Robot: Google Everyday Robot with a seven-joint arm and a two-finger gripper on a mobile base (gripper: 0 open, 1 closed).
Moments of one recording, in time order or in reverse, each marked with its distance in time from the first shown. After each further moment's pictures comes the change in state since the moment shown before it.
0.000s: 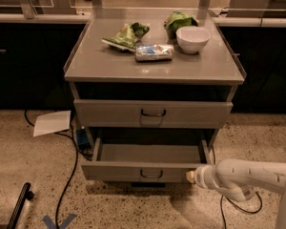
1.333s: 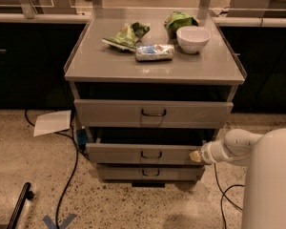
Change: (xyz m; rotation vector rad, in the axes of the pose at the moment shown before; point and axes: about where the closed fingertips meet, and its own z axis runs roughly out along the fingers) arm -0.081 -0.035 0.015 -0.138 0.041 -0.262
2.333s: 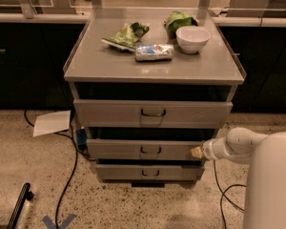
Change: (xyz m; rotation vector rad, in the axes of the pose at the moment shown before) arm -0.012 -0.023 0.000 0.021 -0.050 0.026
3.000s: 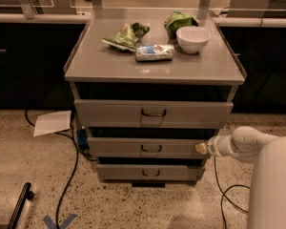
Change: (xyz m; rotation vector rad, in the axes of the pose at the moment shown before) arm -0.015 -0.025 -0.003 0.026 -0.053 0.023
